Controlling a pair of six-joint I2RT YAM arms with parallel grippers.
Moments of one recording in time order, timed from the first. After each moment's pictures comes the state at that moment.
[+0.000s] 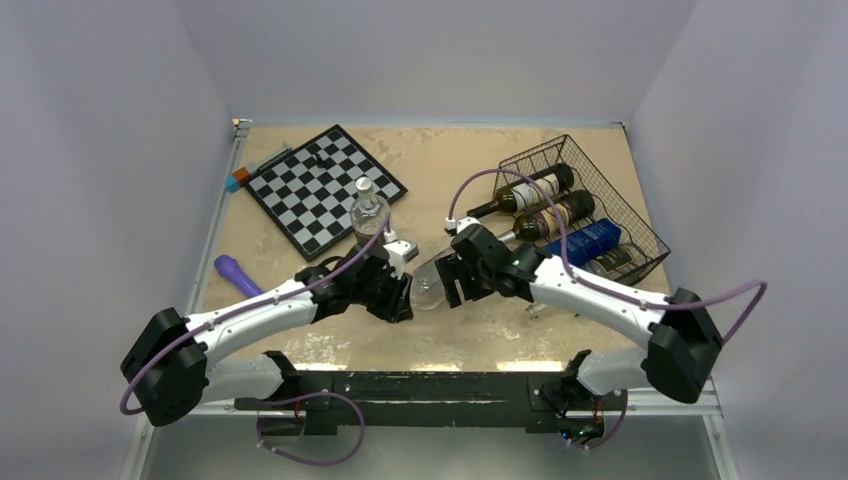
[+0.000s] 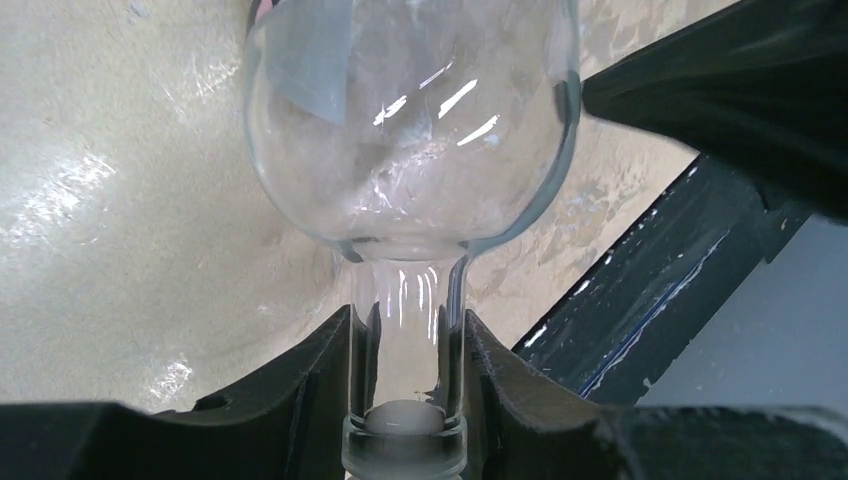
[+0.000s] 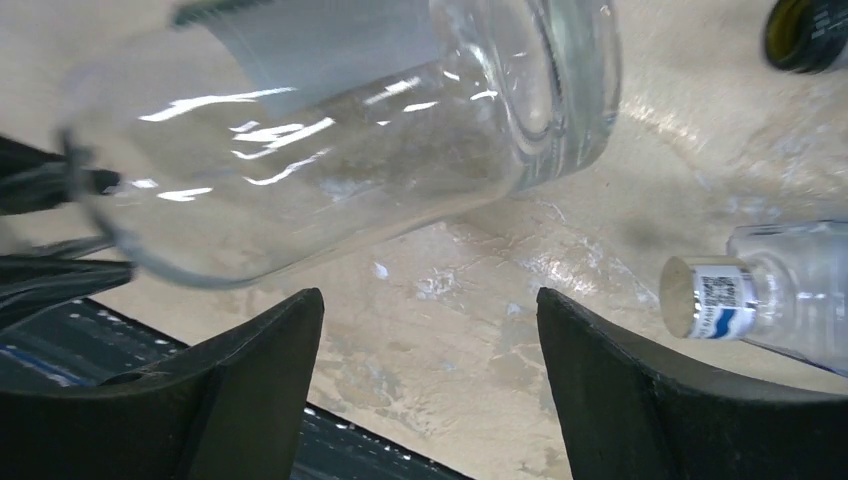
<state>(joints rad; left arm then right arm) -0.81 1.18 0.67 -0.33 0.20 -0.40 0.88 1.38 0.95 -0.62 0.14 0.45</state>
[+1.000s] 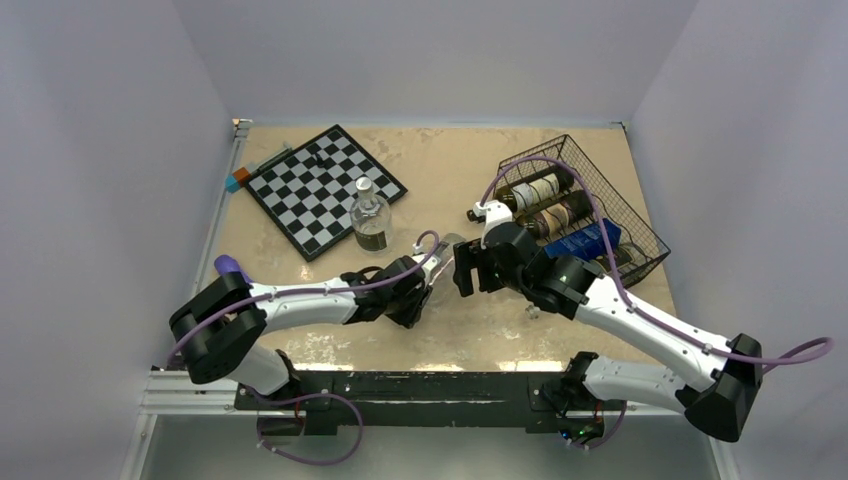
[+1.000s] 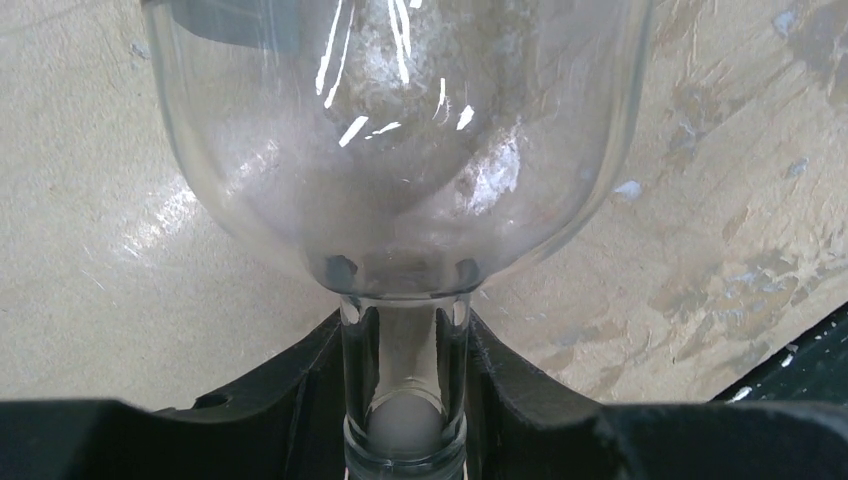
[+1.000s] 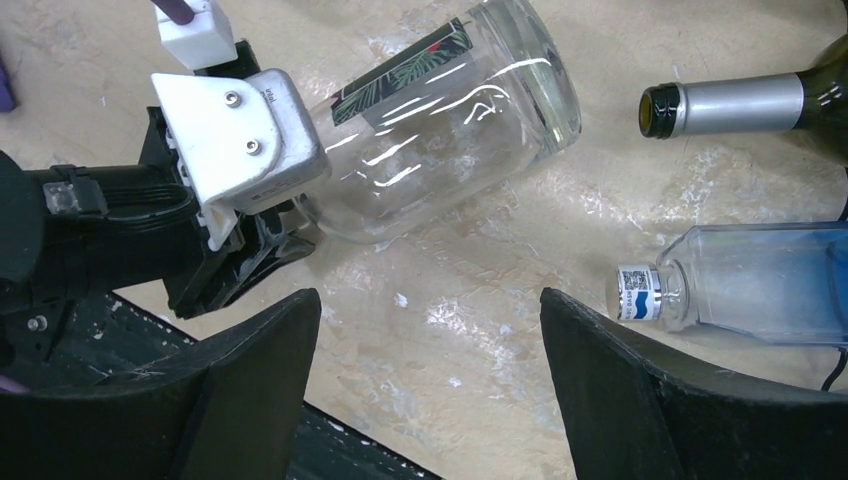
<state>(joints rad) -0.97 1.47 0.70 -0.20 -0.08 -0.37 0.88 1.06 0.93 -0.59 0.23 0.45</state>
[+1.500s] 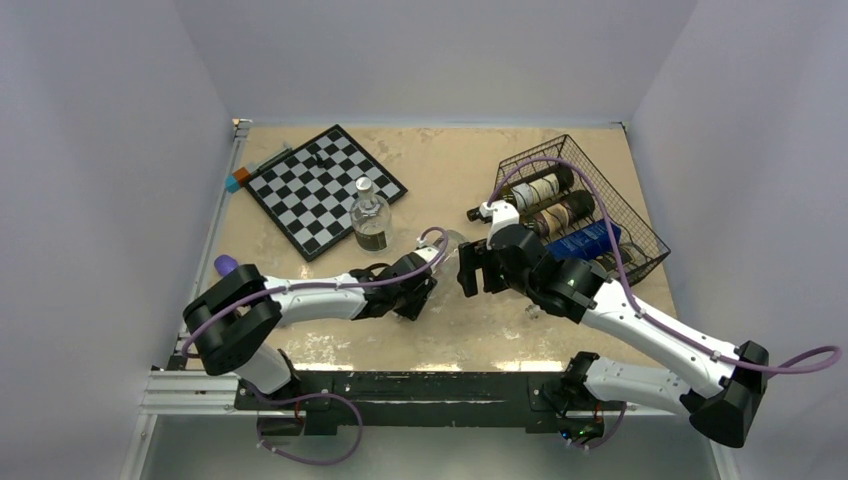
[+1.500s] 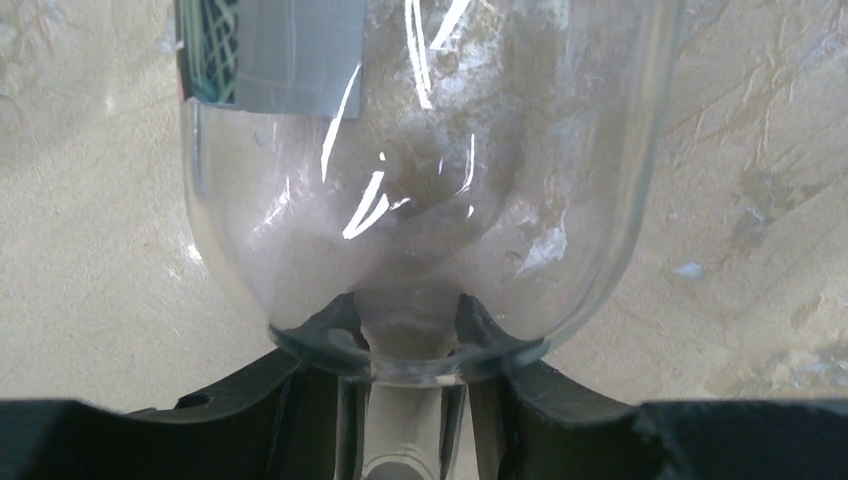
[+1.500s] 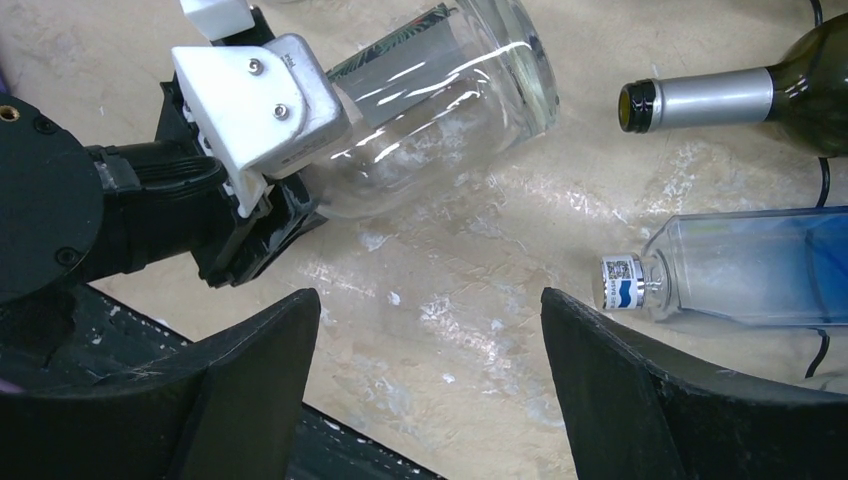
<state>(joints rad) -0.97 1.54 0.74 -0.16 -0.19 -0.33 0.88 1.02 0.92 -0.61 0.25 0.46</state>
